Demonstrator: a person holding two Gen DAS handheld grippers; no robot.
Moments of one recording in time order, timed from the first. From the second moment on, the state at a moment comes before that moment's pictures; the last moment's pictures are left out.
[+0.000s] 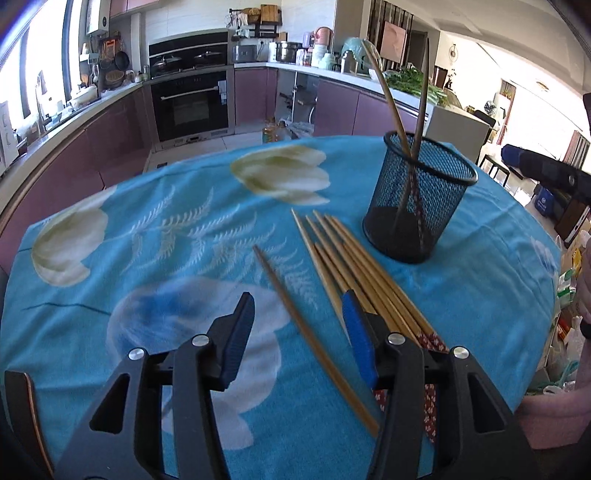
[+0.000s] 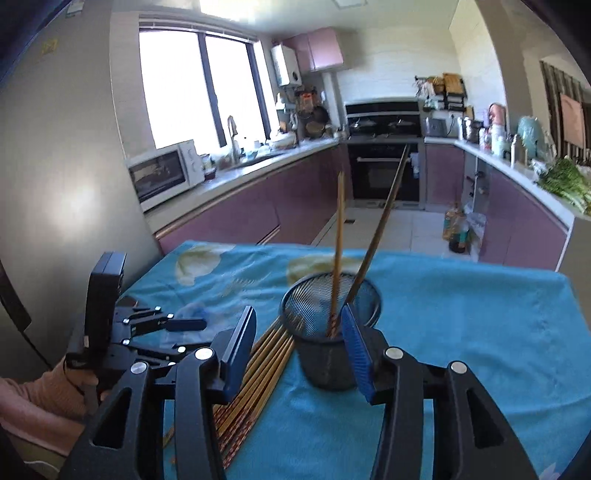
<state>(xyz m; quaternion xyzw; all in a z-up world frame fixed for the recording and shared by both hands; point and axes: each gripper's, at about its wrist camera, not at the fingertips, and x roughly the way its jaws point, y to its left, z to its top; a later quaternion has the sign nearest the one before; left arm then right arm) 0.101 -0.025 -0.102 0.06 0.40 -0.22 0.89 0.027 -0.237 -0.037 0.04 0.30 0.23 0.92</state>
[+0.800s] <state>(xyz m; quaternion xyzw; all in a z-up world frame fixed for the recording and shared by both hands) 0.093 -0.034 -0.121 0.09 0.43 -0.22 0.87 0.051 -0.189 -0.120 0.01 0.43 0.21 0.88</state>
